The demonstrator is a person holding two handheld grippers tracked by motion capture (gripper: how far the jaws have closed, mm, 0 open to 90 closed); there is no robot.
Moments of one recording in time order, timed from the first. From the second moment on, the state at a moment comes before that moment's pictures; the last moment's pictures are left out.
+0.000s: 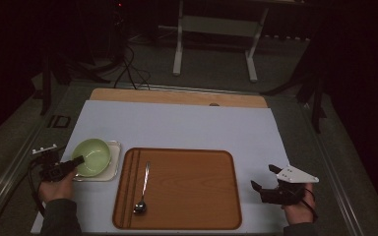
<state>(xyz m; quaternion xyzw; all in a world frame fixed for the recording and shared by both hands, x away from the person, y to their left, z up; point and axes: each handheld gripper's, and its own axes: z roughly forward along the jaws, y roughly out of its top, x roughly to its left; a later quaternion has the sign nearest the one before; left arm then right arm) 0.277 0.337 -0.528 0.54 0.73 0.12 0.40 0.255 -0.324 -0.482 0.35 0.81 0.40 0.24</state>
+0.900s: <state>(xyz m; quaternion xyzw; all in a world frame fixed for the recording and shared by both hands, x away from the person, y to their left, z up) 0.265 0.325 -0.503 0.55 0.70 0.13 0.44 0.255 -0.325 -0.481 0.35 0.81 0.40 0.24</state>
